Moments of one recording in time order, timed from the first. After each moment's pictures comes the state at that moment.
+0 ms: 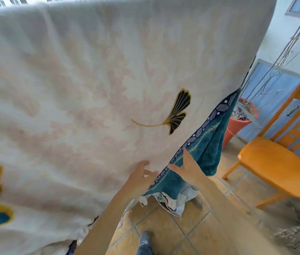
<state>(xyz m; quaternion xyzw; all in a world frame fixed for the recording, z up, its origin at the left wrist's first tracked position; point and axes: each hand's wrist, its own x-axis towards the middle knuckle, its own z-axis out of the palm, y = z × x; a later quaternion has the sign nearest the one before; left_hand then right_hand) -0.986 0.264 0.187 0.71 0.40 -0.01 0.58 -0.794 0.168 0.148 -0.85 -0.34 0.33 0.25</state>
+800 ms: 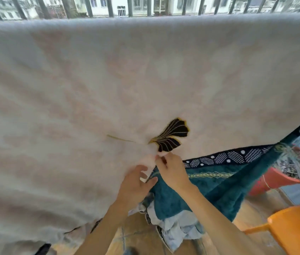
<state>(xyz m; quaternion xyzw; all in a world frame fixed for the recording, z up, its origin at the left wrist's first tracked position) -0.897 0.296 0.169 0.70 0.56 0.16 0.41 -0.744 0.286 0.204 -0.68 -0.61 0.19 0.36</state>
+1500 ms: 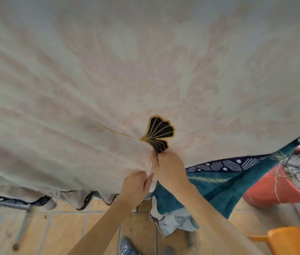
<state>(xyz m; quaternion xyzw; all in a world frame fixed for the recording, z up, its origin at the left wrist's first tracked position) -0.858 0.235 0.131 0.80 0.53 0.23 0.15 -0.719 0.249 0.227 -0.66 -0.72 0.14 0.16</state>
